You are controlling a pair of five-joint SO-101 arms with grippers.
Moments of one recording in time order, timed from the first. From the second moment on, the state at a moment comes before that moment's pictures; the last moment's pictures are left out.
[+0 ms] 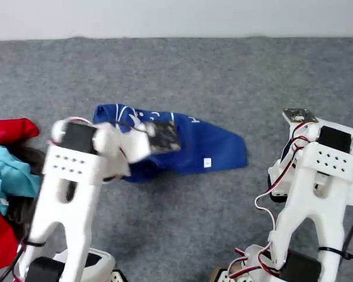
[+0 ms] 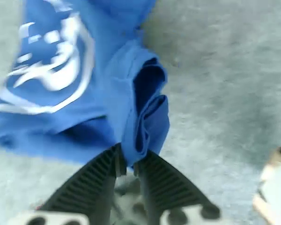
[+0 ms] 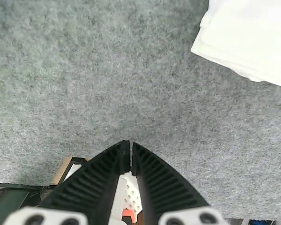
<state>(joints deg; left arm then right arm) 12.5 -22.1 18.4 99.0 -53.8 18.0 -19.3 22.0 100.5 21.2</state>
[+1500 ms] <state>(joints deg) 46.7 -4.4 46.5 74.1 -25.7 18.0 -19.3 22.0 100.5 21.2</state>
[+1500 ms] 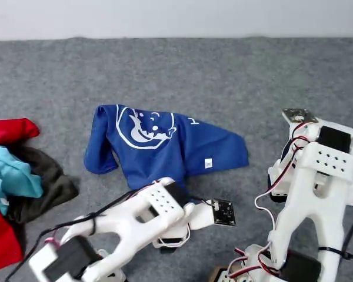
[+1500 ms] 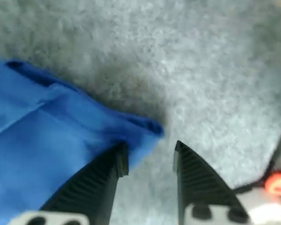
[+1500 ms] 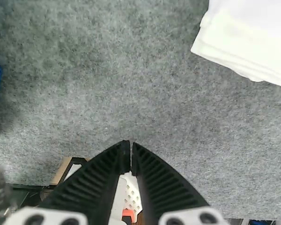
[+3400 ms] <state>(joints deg) -9.6 -38.3 12.9 99.2 -22.6 0.1 -18.5 22.0 91.7 24.1</state>
